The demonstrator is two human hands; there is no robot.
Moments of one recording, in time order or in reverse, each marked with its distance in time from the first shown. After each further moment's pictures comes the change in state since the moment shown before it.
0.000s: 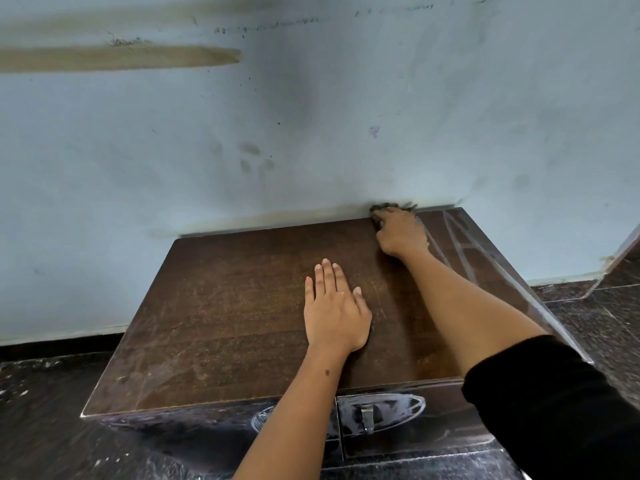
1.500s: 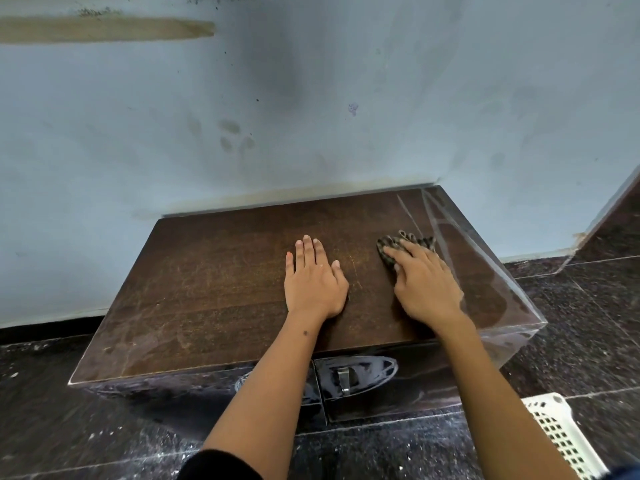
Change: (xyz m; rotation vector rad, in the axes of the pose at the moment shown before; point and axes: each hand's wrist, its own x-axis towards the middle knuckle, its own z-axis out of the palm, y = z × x) left_hand 0.002 0.001 0.000 0.037 -0.043 -0.019; right_hand -0.157 0.053 -0.010 0.040 0.085 -0.053
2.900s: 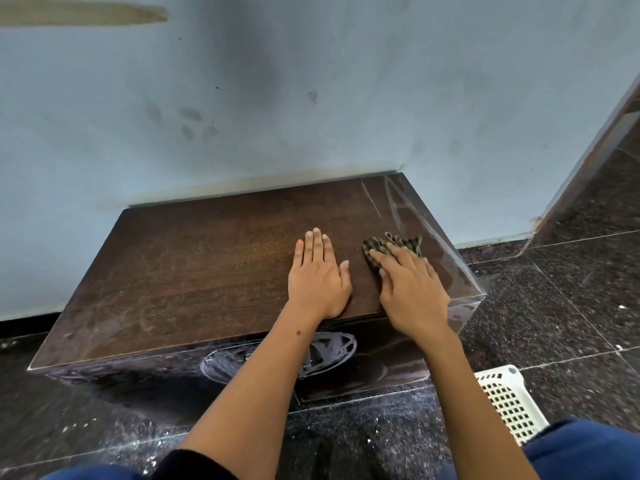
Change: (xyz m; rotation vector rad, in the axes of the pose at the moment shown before) left_hand -0.028 0.055 0.012 0.086 -0.020 0.194; right_hand -0.055 0.022 -0.025 -0.004 0.045 0.034
